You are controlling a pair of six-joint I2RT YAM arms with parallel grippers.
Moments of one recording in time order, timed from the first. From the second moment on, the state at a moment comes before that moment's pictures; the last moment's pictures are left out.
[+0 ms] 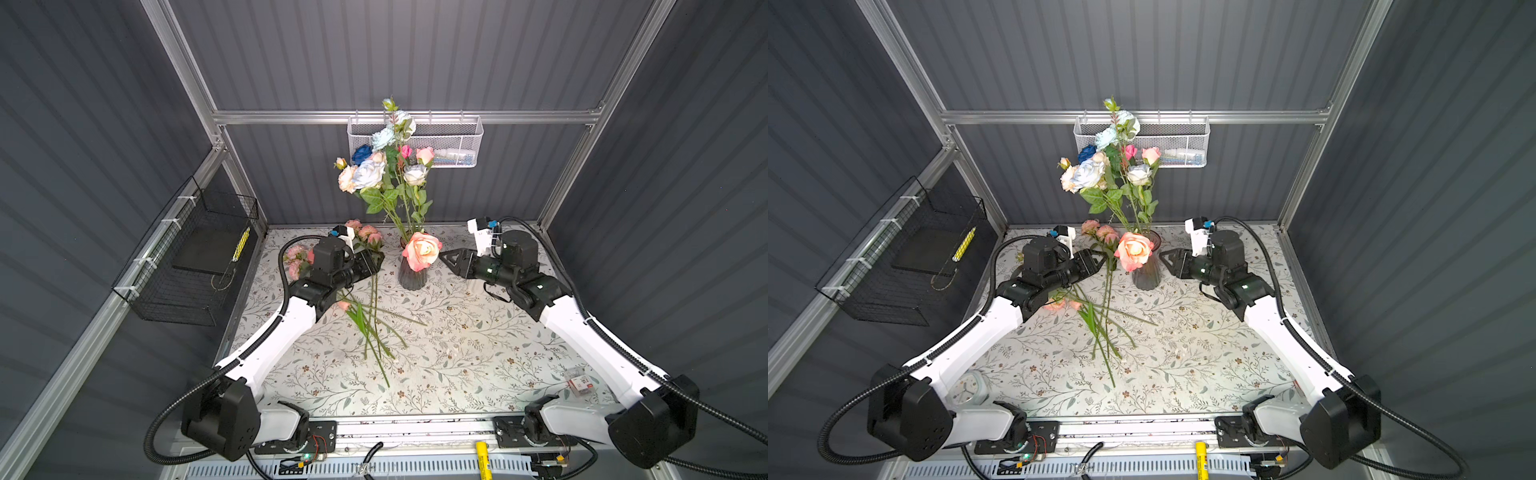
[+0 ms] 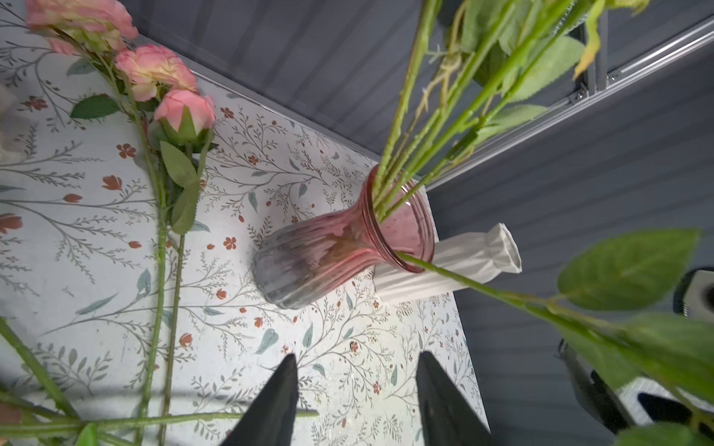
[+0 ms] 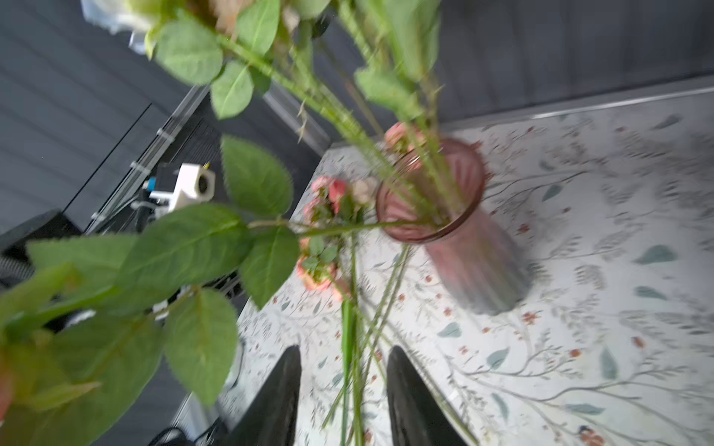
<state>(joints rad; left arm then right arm) -0.46 1.32 1.07 -0.16 0.28 -0.73 0.45 1.26 1.10 -0.21 -0.50 0.51</state>
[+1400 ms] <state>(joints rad) -0.51 1.28 1.01 -0.19 0.33 -0.74 0.56 1.65 1.62 -0.45 -0.61 0.38</state>
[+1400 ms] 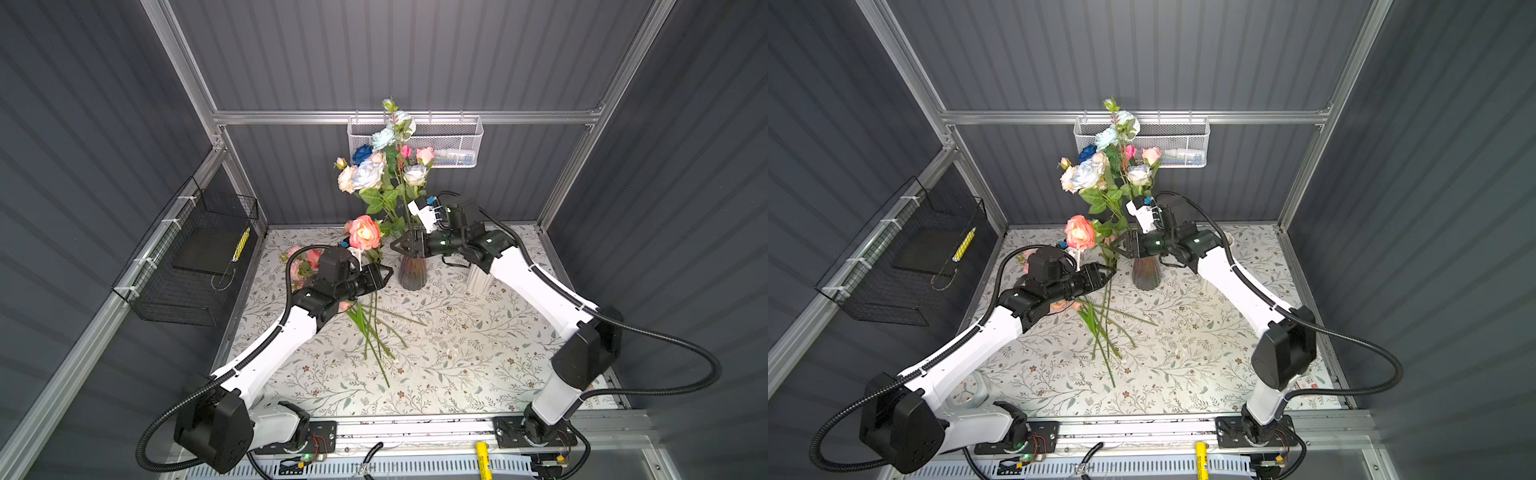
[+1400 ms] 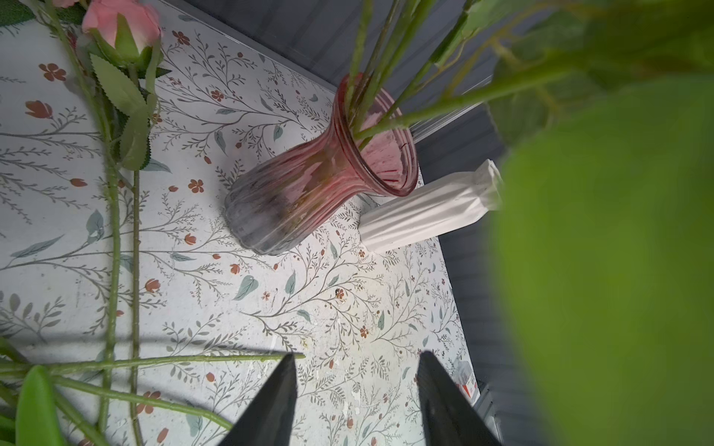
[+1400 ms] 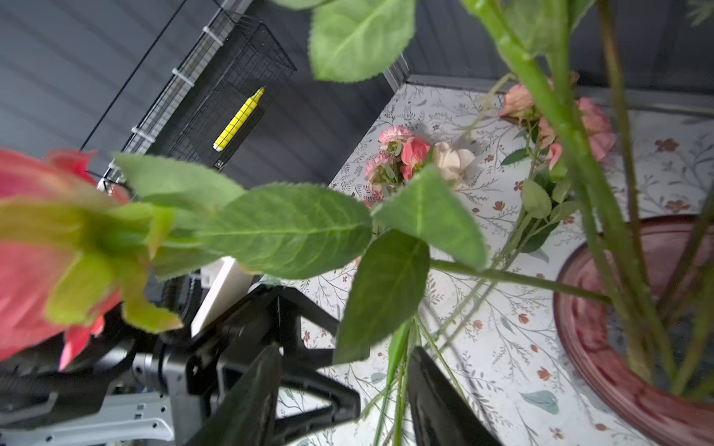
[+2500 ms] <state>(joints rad) -0.50 0.84 0.86 -0.36 0.04 -0.68 0.15 1.46 1.31 -0.42 -0.02 0.30</state>
